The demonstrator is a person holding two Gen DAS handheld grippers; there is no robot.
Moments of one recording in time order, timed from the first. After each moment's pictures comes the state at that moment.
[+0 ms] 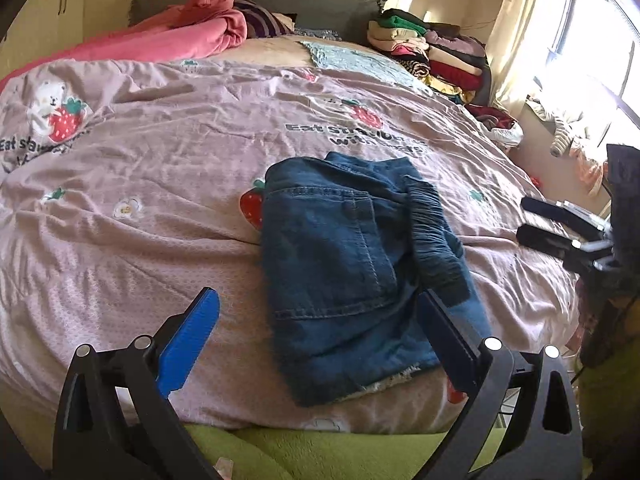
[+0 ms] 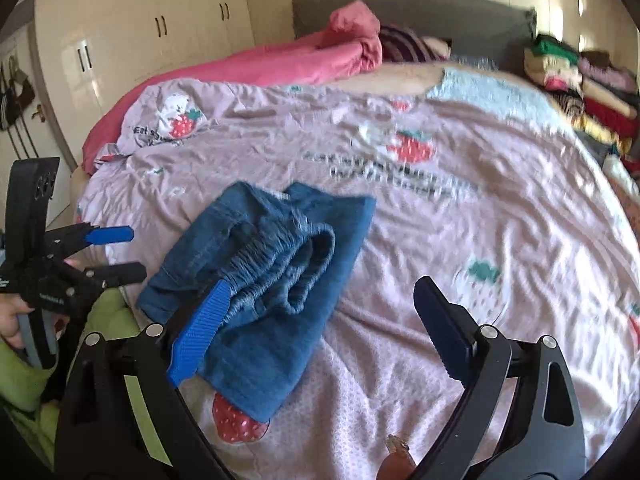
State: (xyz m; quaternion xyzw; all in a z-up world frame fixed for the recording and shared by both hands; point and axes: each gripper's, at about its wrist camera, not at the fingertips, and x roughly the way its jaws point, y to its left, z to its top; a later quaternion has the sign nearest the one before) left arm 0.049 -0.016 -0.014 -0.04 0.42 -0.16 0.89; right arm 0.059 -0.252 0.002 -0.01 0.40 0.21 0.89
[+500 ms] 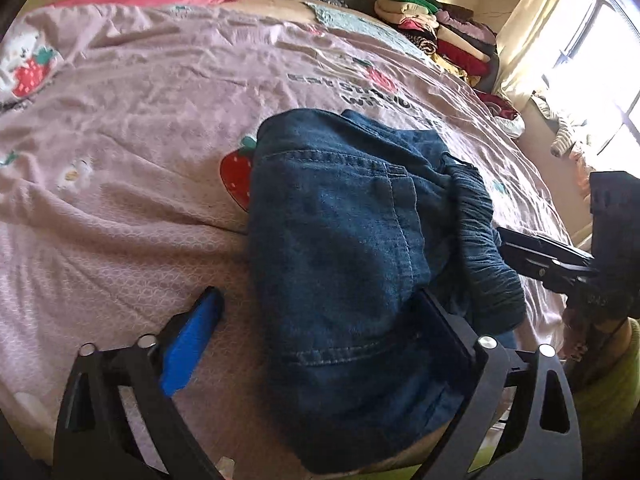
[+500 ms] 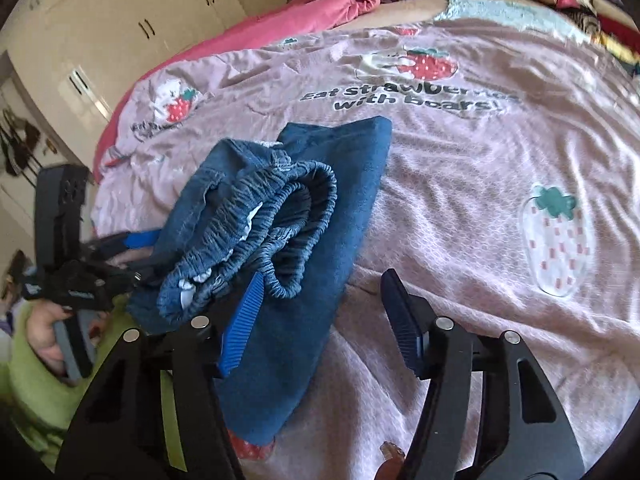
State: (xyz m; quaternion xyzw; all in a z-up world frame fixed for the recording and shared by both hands) left arm 0.099 -0.019 -0.063 -0.08 0.49 -0.18 0.85; right arm 0.098 -0.256 -0.051 0.09 0.47 0.25 0.84
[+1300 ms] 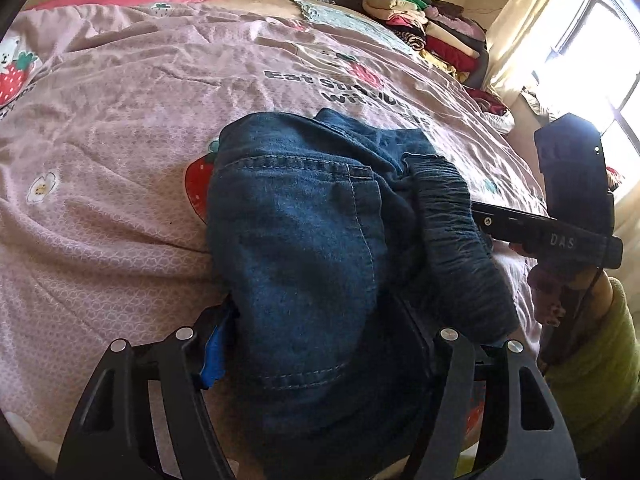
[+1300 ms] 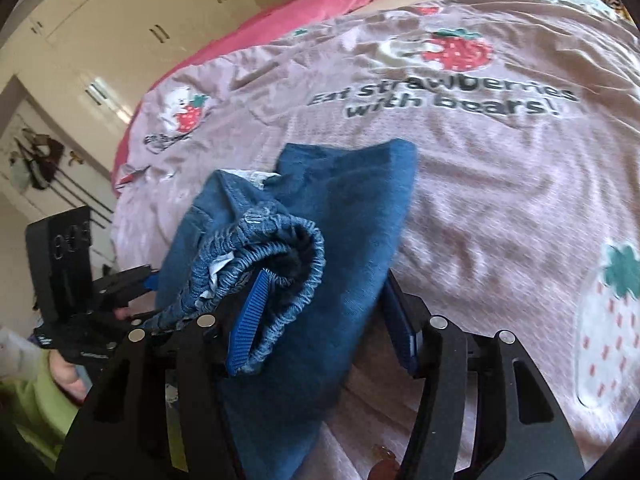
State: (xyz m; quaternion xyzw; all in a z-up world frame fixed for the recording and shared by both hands) left arm 0.111 -0.036 -0.066 -0.07 0.49 -0.20 0.84; right arm 0.155 -0.242 -0.069 0.12 0.48 0.32 0.81
